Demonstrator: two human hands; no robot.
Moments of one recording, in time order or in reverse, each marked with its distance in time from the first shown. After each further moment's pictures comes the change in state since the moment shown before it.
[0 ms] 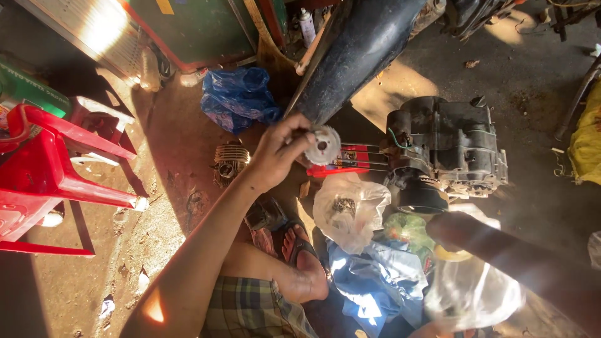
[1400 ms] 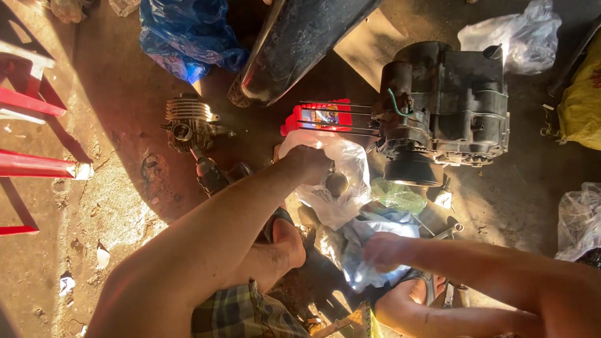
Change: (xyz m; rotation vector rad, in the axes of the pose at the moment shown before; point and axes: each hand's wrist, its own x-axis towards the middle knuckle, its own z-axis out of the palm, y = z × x) left_hand 0.006 -0.214 0.087 1.397 -0.941 -0.257; right_hand 0.084 -0.035 0.158 -0.556 -0.161 -0.008
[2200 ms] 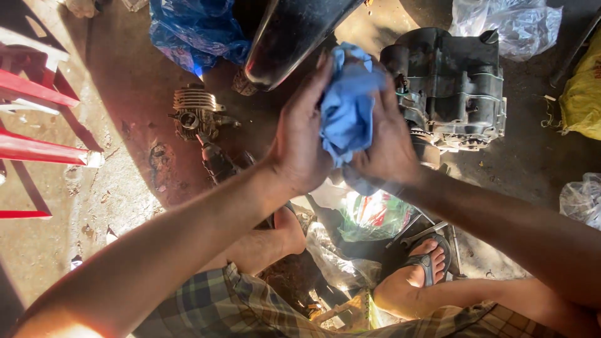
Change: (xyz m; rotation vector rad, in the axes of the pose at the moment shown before) left_hand -0.153 0.066 -0.137 -2.340 0.550 1.028; right_hand -0.152 -0.030 -0.304 0.268 1.553 0.264
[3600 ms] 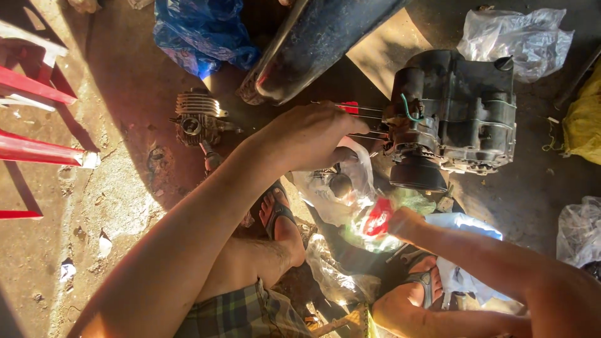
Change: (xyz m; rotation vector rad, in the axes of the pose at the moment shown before) left_hand 0.037 0.047 -0.021 2.054 -0.383 -0.242; right_hand -0.313 0.250 0.162 -0.646 -1.641 -0.227
